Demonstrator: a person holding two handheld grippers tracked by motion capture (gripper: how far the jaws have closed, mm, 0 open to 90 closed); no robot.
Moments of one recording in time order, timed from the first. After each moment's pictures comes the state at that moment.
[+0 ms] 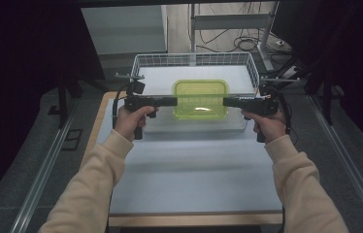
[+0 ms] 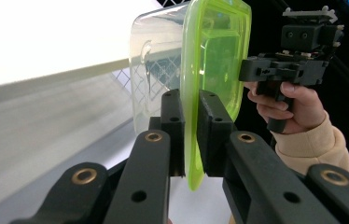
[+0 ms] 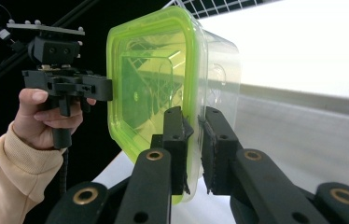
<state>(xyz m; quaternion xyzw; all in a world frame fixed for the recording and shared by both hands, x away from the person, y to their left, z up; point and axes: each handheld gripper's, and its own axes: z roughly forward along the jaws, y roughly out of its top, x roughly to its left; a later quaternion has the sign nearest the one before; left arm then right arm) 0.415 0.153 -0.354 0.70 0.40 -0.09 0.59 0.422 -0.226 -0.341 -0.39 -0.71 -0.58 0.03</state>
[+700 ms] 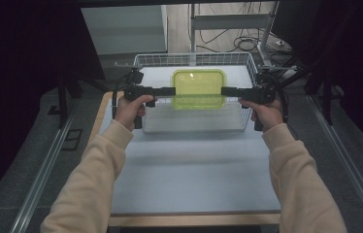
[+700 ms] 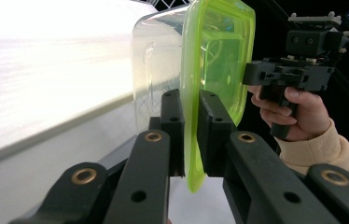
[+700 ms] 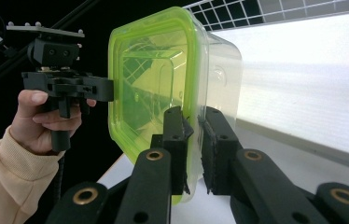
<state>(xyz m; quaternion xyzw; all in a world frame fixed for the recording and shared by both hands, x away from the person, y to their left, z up) 0.441 0.159 -0.343 0.69 0.41 -0.09 0.59 0.446 -0.218 -0.326 -0.40 -0.71 -0.58 0.03</state>
